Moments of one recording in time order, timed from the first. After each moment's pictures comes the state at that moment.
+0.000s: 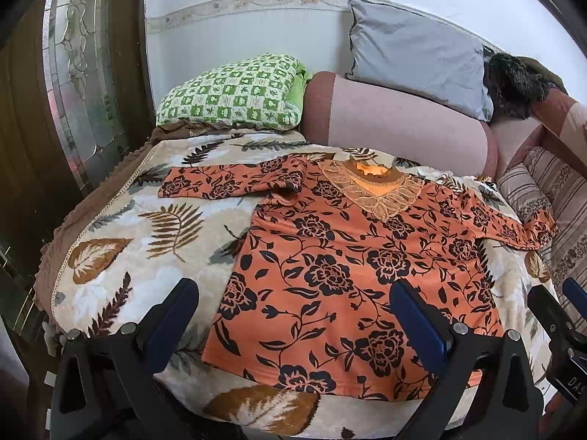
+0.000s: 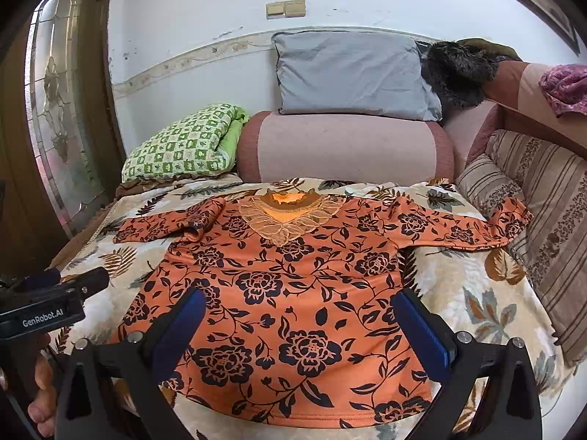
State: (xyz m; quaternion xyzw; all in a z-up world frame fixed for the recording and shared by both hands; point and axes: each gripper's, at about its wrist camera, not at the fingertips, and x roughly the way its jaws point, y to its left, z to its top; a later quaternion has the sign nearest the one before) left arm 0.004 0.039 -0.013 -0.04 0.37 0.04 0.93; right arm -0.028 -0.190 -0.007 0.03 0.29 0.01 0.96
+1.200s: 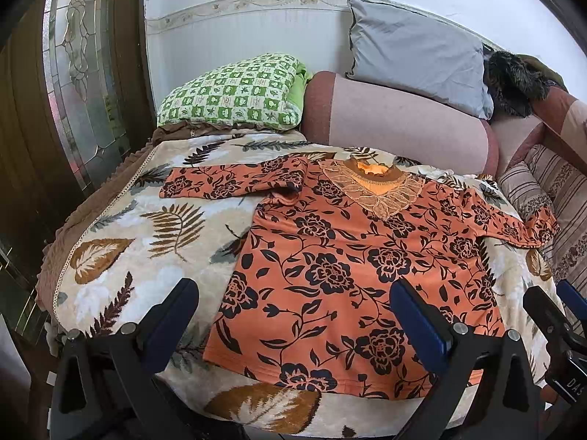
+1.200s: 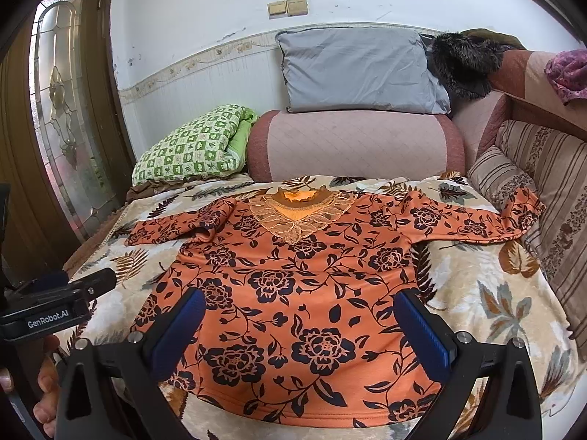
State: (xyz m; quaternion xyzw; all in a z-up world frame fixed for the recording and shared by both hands) left arm 0.001 0.042 -0.011 -0.03 0.37 0.04 0.93; right arm -0.027 -0.189 -0.015 0.05 0.29 0.03 0.95
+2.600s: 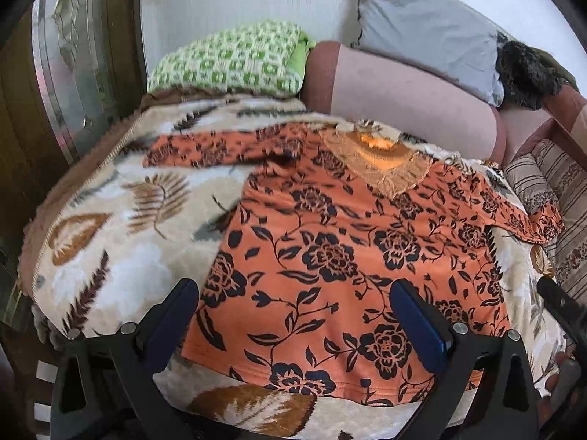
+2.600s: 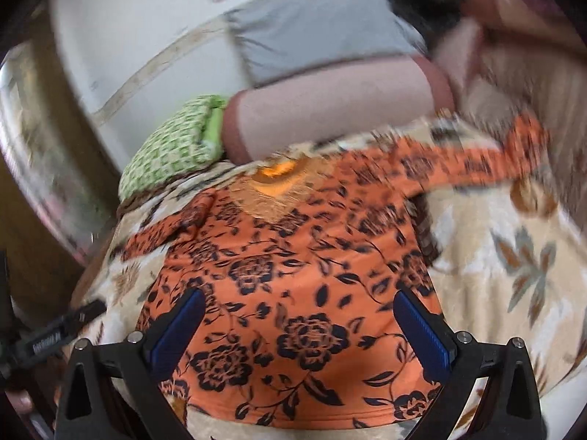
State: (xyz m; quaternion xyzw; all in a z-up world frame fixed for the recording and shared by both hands) left arm 0.039 0.047 -0.053 -0.06 0.42 0.03 0.90; right arm 0.022 -0.278 -0.073 0.21 0.38 0.02 0.90
